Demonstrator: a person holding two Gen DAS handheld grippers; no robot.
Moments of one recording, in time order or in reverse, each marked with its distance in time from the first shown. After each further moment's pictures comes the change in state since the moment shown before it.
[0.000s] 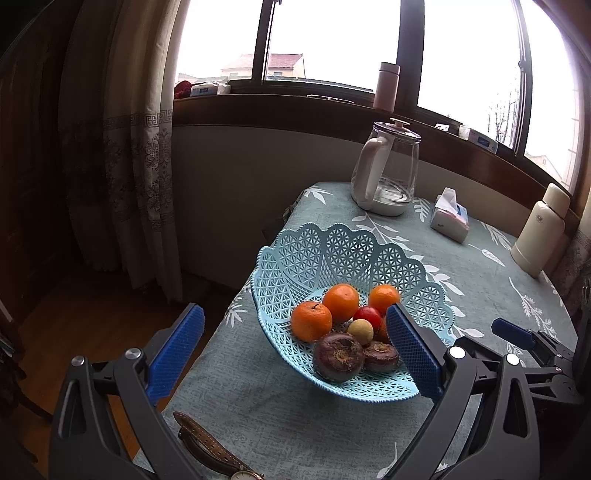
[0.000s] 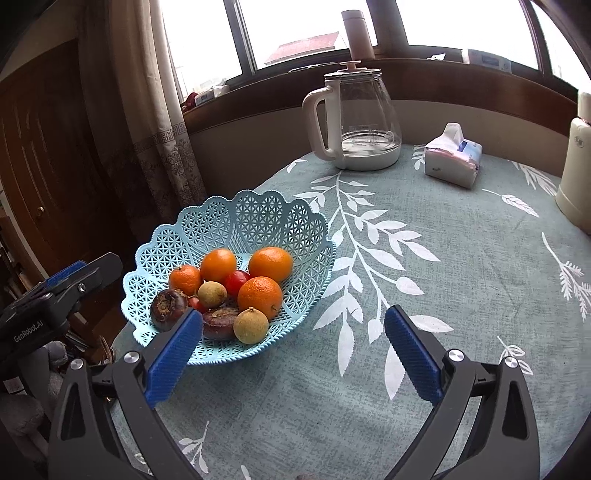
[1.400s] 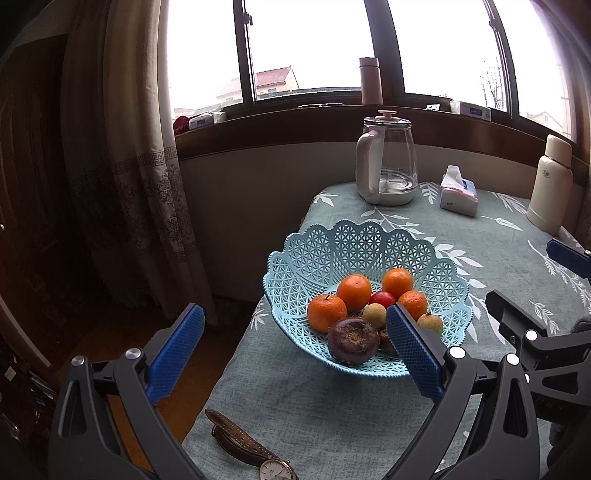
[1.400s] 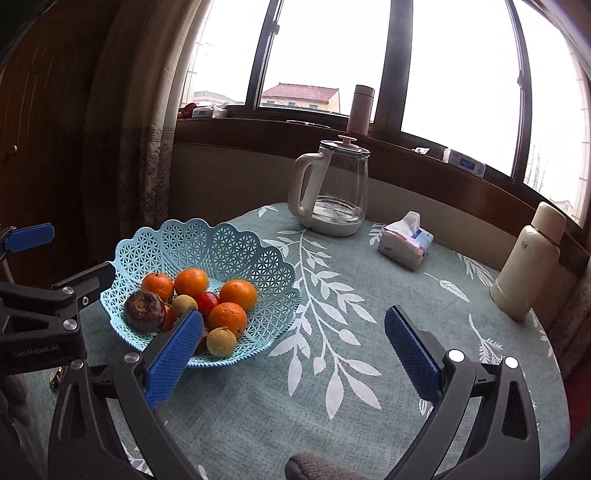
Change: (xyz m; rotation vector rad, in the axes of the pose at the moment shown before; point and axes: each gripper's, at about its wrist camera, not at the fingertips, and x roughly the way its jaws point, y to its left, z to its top) left arm -0.018 -0.019 -0.012 0.171 -0.053 0.115; right arm -0.037 0.042 -0.006 -0.256 -0.189 -0.271
